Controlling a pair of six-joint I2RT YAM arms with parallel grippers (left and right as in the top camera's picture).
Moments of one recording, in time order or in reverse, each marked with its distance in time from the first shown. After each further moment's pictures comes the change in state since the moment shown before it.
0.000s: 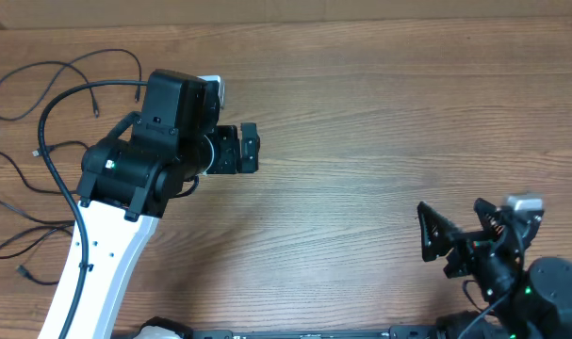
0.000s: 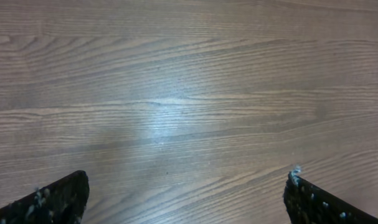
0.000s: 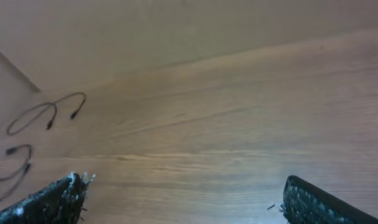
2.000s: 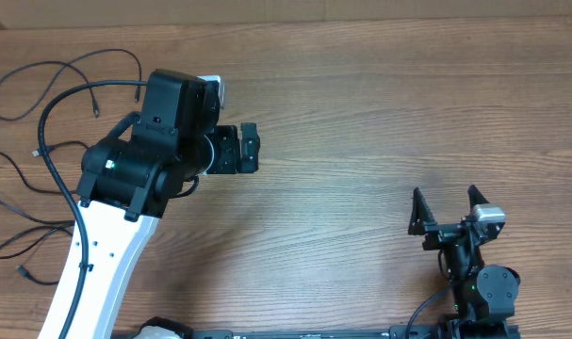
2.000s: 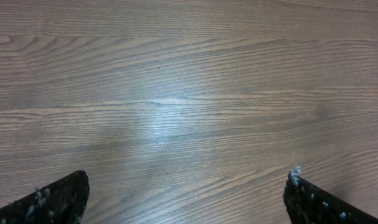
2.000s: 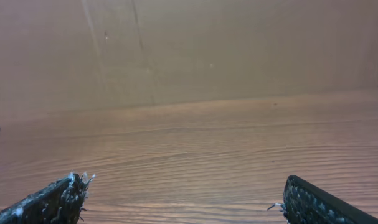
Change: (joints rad) left arm 0.000 0.000 0.000 0.000 0.000 0.000; right arm -0.106 -0.302 -0.748 0.749 0.100 -0.150
